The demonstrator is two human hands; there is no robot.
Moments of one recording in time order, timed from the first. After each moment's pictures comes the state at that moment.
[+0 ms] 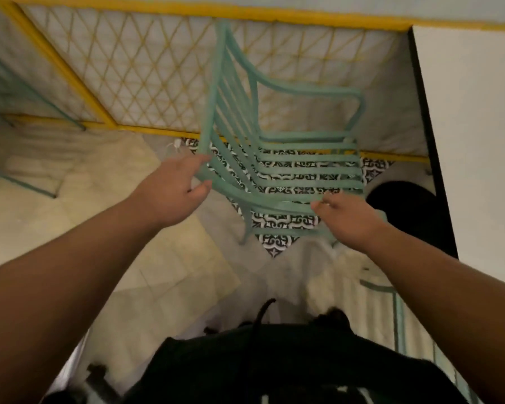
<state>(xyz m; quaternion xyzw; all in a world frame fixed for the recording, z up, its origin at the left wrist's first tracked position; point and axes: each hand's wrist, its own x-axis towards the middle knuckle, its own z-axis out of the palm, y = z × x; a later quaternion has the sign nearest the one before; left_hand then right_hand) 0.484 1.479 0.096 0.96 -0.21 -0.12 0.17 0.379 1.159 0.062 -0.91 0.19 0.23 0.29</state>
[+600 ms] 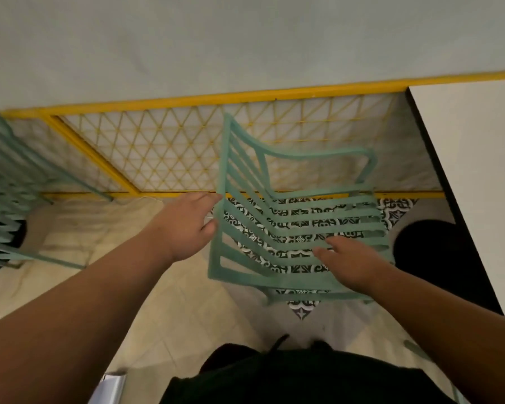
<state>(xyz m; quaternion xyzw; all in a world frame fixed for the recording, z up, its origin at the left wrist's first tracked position) 0.621 1.443 0.153 0.95 -0.27 -0.12 0.03 0.486 1.143 0.076 -0.88 0.21 0.26 0.34</state>
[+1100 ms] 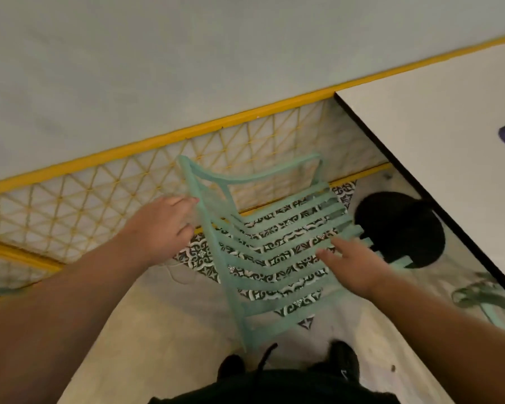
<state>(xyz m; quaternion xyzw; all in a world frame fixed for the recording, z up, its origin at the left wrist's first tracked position) 0.802 1.456 0.155 0.89 -0.43 -0.13 -0.02 0.532 1.207 0.095 -0.83 0.41 0.17 0.35</state>
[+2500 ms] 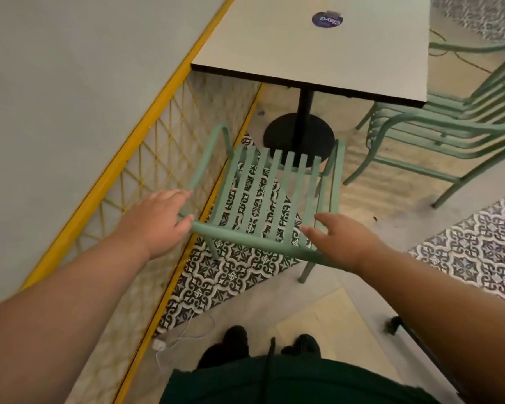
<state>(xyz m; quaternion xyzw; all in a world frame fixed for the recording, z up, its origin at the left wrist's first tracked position) 0.972 1.394 0.122 0.65 -0.75 -0.12 -0.09 0.631 1.430 0.114 -0.63 0.70 0.04 0.35</state>
